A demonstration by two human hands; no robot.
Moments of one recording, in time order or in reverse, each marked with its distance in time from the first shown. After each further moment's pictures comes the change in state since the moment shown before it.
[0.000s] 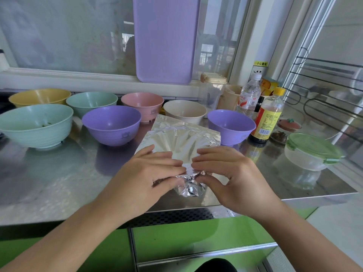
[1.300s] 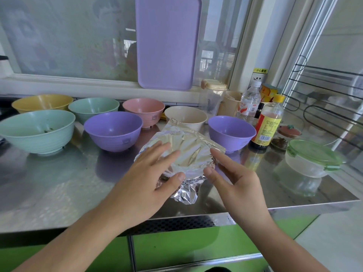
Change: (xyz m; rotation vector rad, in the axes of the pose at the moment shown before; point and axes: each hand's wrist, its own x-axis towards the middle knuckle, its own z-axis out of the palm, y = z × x) left_hand 0.004 0.006 0.000 0.058 -0.073 -0.276; right_hand -0.010 -0.016 0.017 0.438 0.254 0.664
